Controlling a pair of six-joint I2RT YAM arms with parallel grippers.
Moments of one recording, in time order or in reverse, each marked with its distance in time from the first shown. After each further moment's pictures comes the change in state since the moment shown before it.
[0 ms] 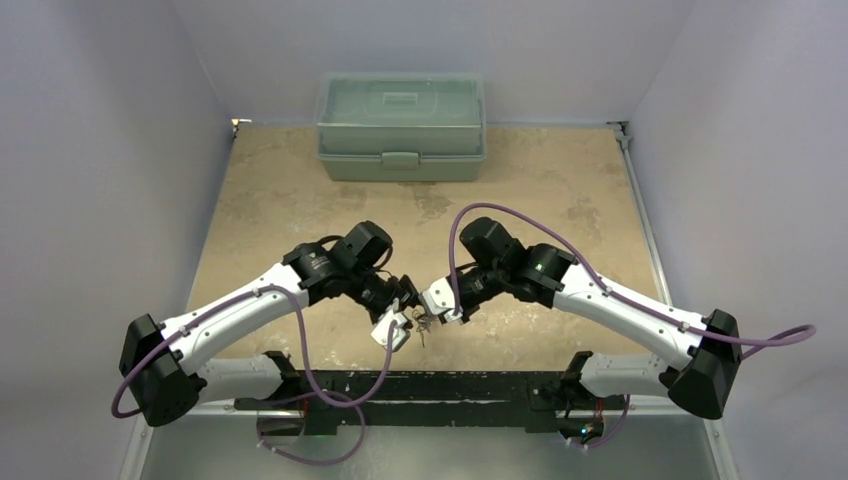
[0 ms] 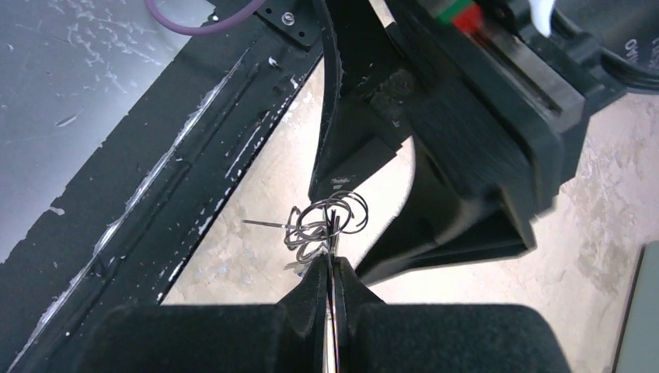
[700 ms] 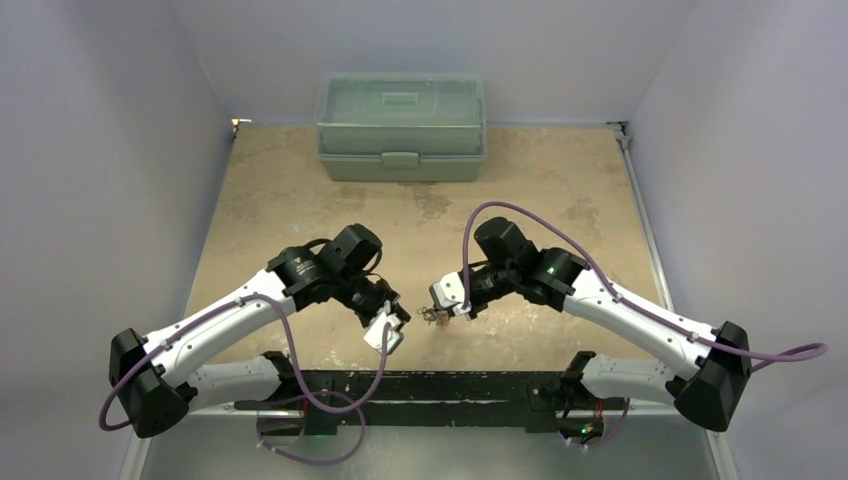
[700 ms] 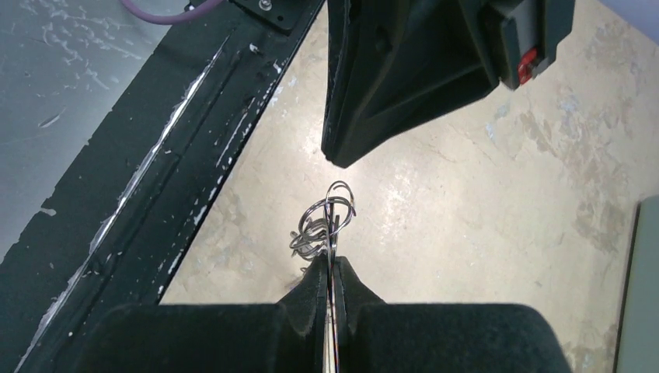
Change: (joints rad) left arm -0.007 -0.073 0.001 -0.081 -0.040 -0.053; right arm -0.054 -0.064 -0.067 0.045 0.005 0.047
